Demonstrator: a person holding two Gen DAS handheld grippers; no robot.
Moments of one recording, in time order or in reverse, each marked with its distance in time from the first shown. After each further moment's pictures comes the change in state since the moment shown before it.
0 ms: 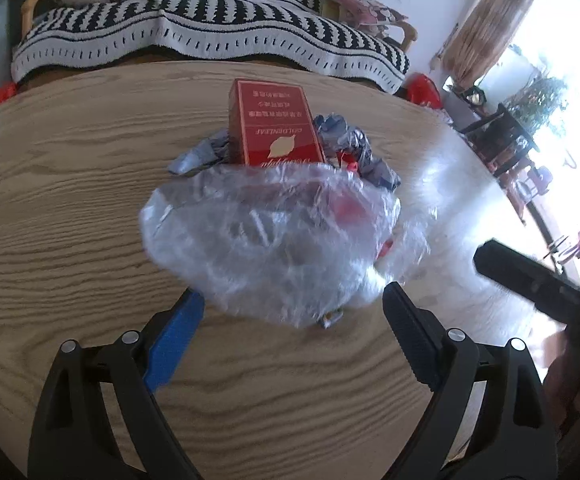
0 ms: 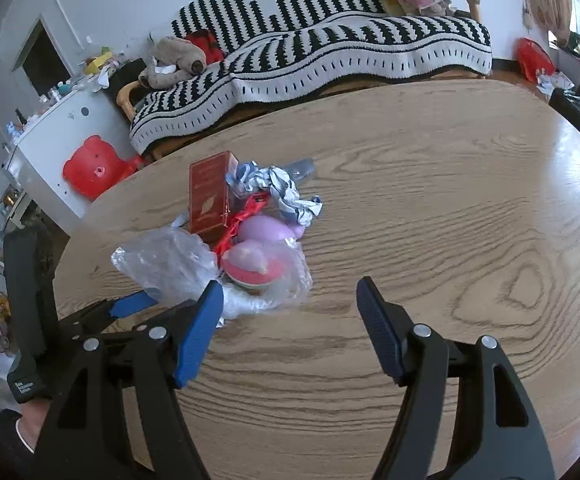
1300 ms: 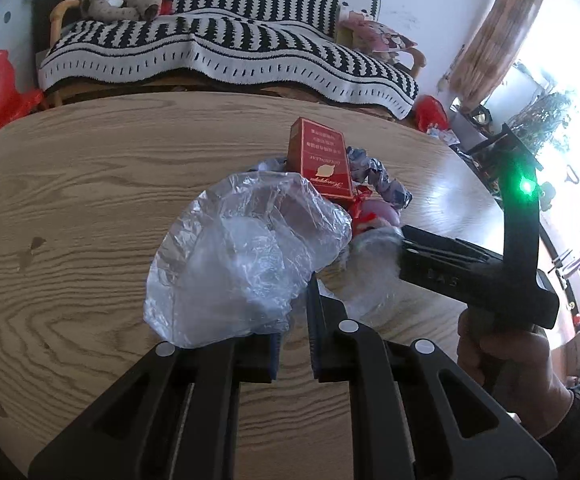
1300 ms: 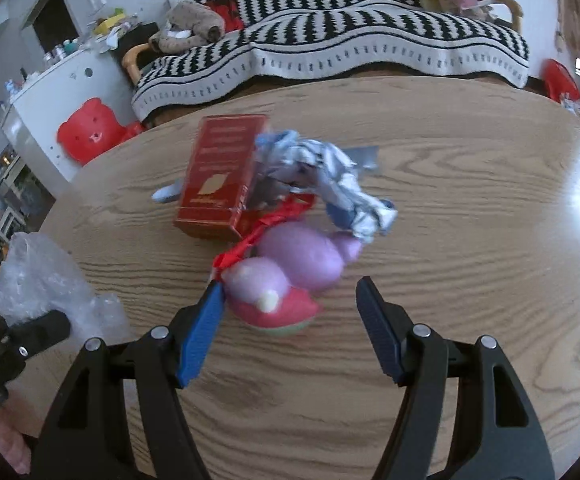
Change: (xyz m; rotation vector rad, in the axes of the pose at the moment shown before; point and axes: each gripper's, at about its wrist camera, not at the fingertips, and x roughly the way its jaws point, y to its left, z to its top) left arm -0.068 0.035 -0.013 -0.009 -0.070 0.038; right arm 0.090 0.044 0.014 -0.120 0.063 -0.007
